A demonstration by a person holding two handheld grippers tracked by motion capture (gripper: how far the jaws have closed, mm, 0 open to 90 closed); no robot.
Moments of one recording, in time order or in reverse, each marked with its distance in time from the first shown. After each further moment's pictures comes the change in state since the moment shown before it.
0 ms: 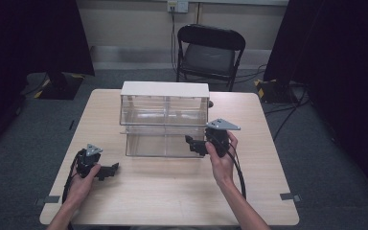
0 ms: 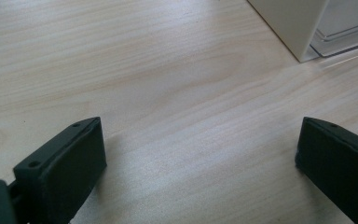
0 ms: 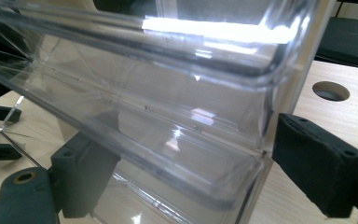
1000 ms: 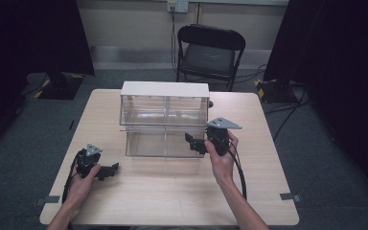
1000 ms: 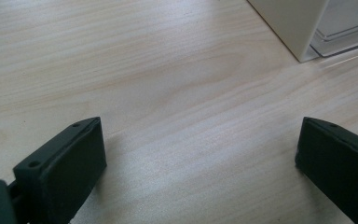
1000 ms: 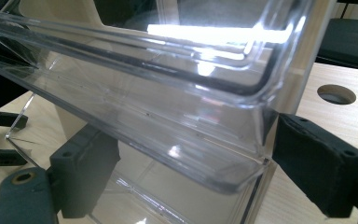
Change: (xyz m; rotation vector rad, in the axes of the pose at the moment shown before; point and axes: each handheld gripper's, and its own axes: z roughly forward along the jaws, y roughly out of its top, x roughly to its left) left arm 0.000 0.000 0.000 -0.001 0.000 -0.002; right arm -0.003 0.001 0.001 -0.019 0.018 0.011
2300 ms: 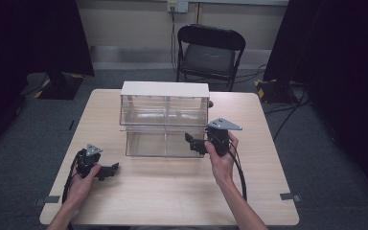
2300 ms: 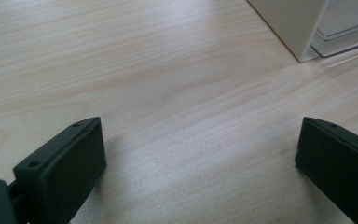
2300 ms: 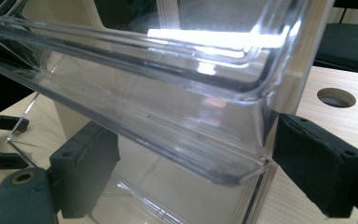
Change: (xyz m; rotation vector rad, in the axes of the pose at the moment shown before) left arm 0.000 0.000 0.000 0.001 0.000 0.002; right arm 0.000 -0.002 -0.001 -0.018 -0.001 0.003
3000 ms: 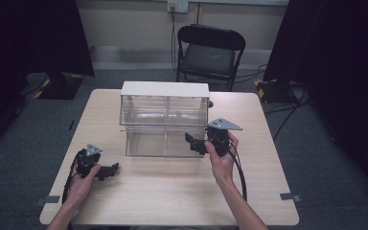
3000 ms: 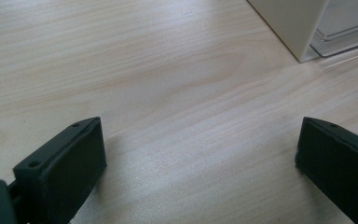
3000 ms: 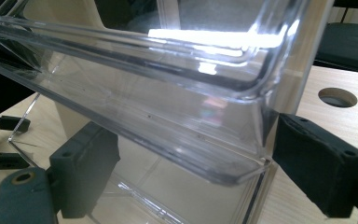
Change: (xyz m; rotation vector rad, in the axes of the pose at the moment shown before) left arm 0.000 0.000 0.000 0.000 0.000 -0.001; right arm -0.001 -0.001 0.000 -0.002 0.005 0.004
